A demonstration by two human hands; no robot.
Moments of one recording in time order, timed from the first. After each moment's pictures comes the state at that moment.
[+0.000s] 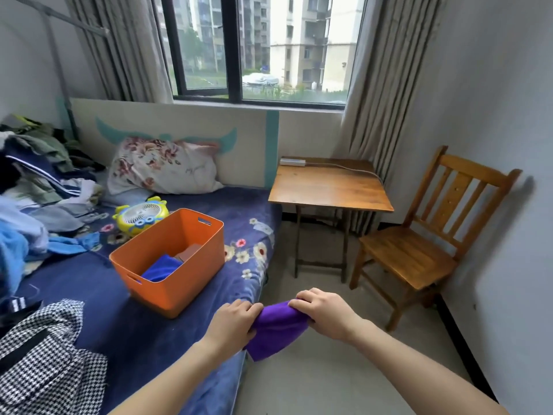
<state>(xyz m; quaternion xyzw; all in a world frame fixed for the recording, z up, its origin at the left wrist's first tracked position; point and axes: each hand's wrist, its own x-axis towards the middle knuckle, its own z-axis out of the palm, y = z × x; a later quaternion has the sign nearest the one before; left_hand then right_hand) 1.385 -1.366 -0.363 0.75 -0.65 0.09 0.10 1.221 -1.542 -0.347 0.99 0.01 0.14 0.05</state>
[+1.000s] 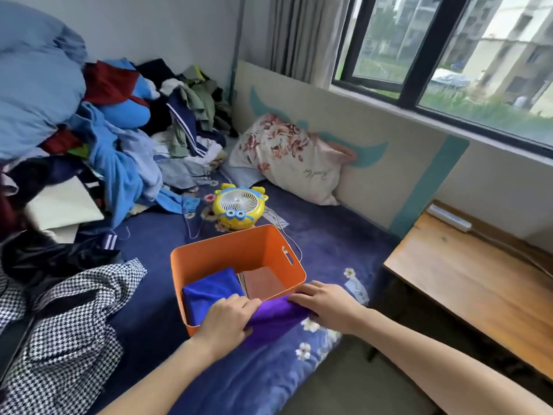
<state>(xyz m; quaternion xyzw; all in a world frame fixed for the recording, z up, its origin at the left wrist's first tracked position) 1.650 -1.458 -0.381 0.91 -0.38 0.10 0.12 1.638 -1.707 -0.338 0.93 0.37 0.07 0.01</state>
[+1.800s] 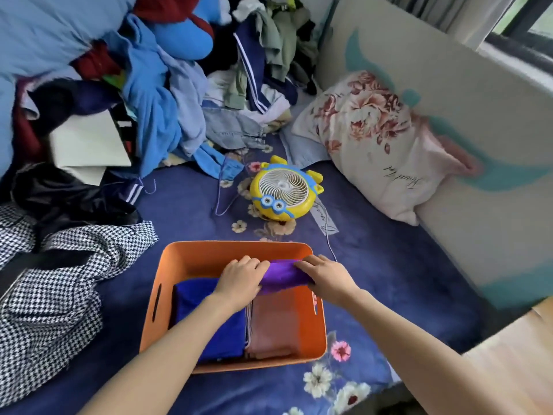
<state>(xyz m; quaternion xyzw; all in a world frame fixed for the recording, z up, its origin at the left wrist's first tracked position) 1.887 -1.518 -0.438 0.99 -0.14 -0.01 0.05 1.940 -1.723 -0.412 0.93 0.36 -0.11 0.00</state>
